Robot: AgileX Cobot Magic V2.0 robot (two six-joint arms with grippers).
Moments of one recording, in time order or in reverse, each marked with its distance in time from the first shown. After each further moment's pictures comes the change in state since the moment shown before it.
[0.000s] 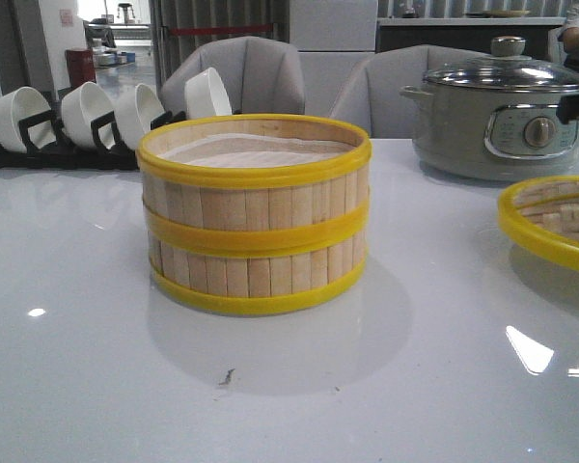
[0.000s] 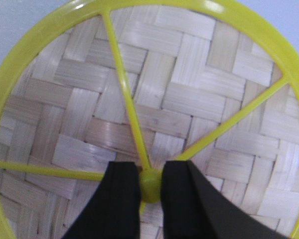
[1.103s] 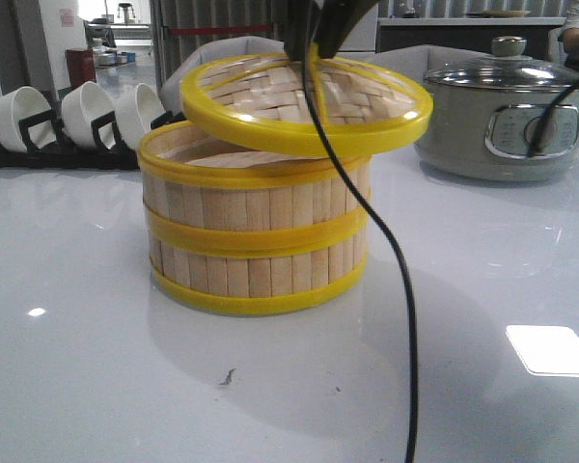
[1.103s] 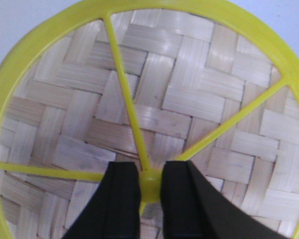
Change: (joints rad) left arm 0.000 0.000 0.000 0.000 0.000 0.000; right arm 0.614 0.173 -0.657 0.006 0.294 0.000
